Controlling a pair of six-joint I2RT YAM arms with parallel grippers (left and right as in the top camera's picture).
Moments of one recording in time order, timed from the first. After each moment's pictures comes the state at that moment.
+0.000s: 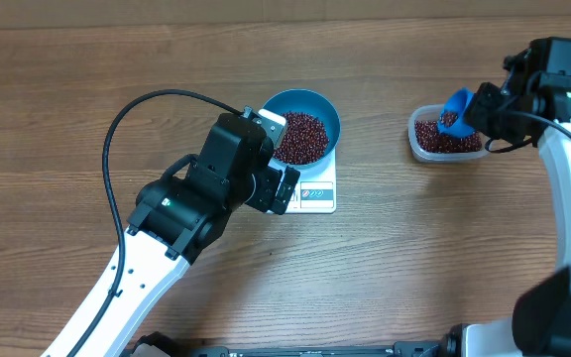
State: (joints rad) left arm -0.56 1.27 1.25 -0.83 -0.06 -0.09; right arm -0.18 1.63 1.48 -0.92 -0.23 0.30
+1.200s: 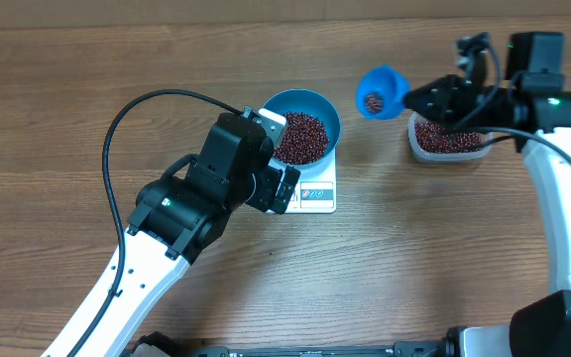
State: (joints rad) left arm -0.56 1.27 1.25 -0.82 -0.06 -0.09; right arm -0.04 1.58 1.48 -0.84 -0.75 0.23
